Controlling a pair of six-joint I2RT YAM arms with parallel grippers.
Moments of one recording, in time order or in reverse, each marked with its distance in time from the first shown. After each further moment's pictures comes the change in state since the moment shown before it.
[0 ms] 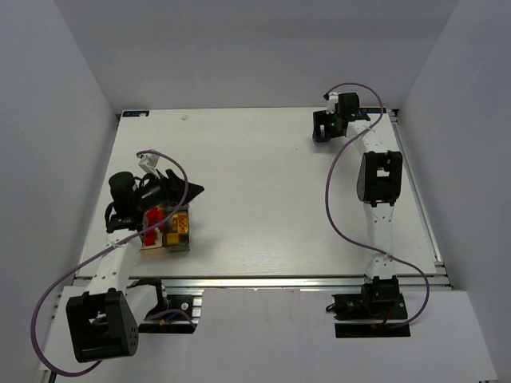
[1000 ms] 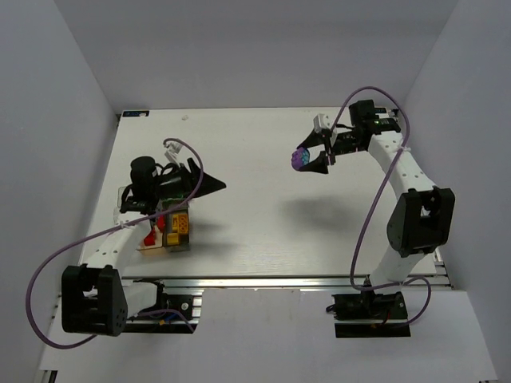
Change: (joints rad) left arm -0.165 0.158 0.121 0.036 0.072 -0.236; right arm 0.058 -0.775 -0.631 -0.400 -0.988 -1.064
